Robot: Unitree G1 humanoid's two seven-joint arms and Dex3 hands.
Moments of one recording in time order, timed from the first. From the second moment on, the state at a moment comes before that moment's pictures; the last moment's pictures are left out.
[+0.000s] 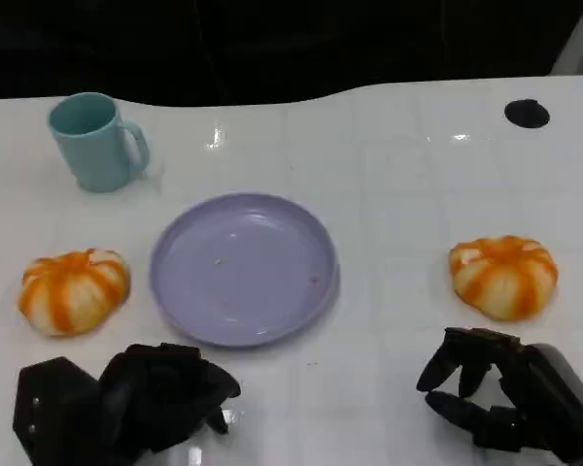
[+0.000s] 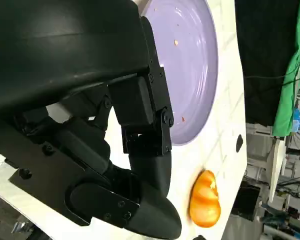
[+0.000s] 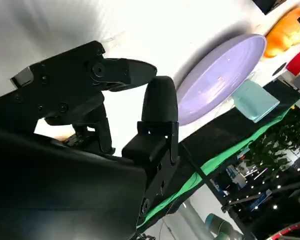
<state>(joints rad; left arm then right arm) -0.02 0.01 0.04 0.44 -0.21 -0.21 -0.40 -0.08 -0.27 0.21 0.56 -0.53 -0.82 -0.27</state>
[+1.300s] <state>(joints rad) -0.04 0.00 0.05 0.46 -0.21 -0.22 -0.41 -0.03 -0.42 0.18 0.00 -0.90 -0.23 -0.22</state>
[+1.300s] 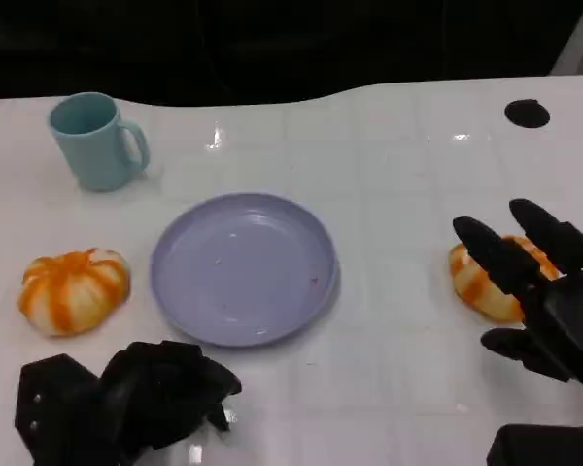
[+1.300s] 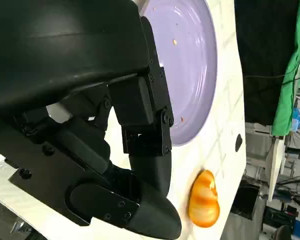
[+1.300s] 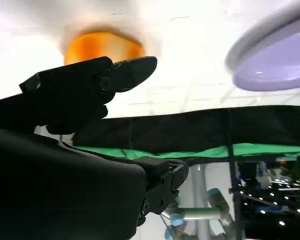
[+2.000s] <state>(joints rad) -0.04 0.00 0.04 0.47 -0.21 -0.22 -0.41 -0.16 -0.44 0.26 0.21 -0.92 -0.15 -0.20</state>
